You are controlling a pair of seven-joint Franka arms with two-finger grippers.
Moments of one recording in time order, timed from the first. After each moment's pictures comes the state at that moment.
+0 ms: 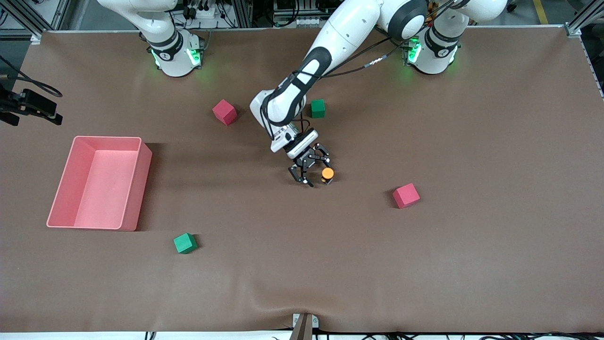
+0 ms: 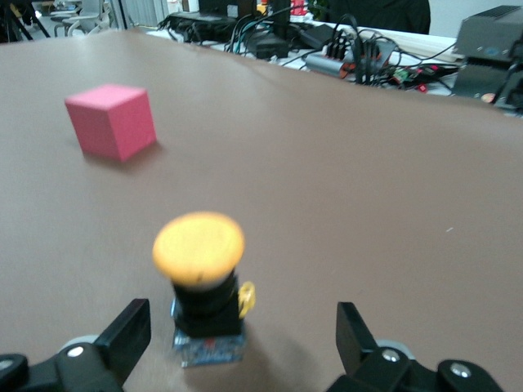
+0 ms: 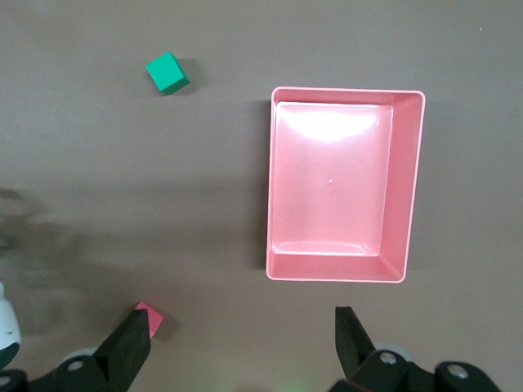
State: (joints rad) left arm -1.10 1.06 0.04 -1.24 1.00 1.73 -2.31; right arm -0.05 0.03 -0.02 -1.46 0.01 1.44 -0.06
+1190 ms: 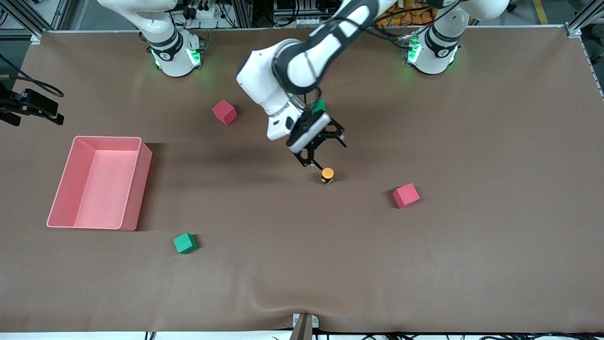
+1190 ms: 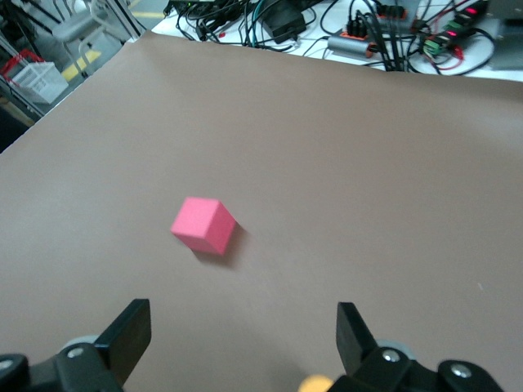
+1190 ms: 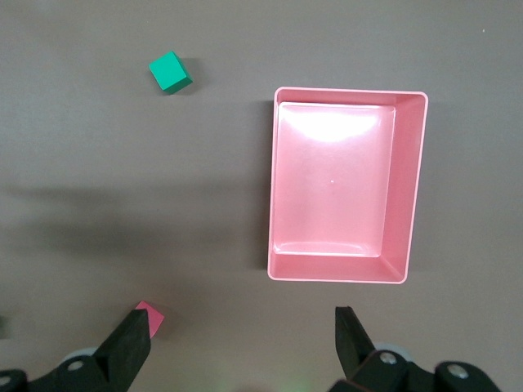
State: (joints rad) left arm -0.92 0.69 -0.02 -1.23 0.74 1.56 -1.63; right arm -0.04 0.03 -0.01 -1.46 0.01 1.44 -0.06
